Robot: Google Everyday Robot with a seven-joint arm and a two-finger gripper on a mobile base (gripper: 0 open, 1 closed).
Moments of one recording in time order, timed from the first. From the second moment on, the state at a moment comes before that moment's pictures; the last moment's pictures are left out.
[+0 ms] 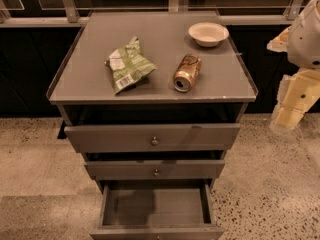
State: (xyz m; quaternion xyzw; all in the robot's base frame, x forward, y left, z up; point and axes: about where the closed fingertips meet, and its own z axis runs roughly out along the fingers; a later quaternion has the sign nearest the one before) arm 0.438 -0.217 0.976 -0.60 0.78 -0.03 0.16
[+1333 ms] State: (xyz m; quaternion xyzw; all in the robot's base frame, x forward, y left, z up) arm 0.514 -0.189 0.960 -0.62 0.74 0.02 0.25
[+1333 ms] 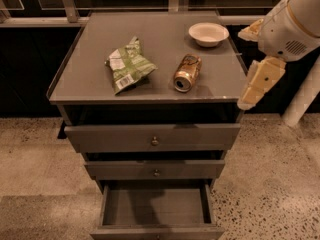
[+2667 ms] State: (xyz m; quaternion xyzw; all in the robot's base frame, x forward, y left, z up) arm 0.589 -0.128 0.939 -0.63 0.71 0.06 0.31
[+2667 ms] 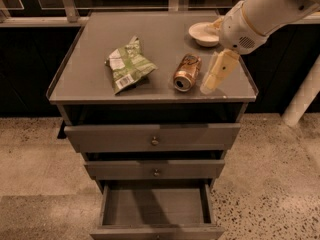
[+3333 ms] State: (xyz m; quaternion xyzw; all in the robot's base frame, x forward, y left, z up) arm 0.645 -0.081 0.952 -0.65 0.67 0.09 0.35
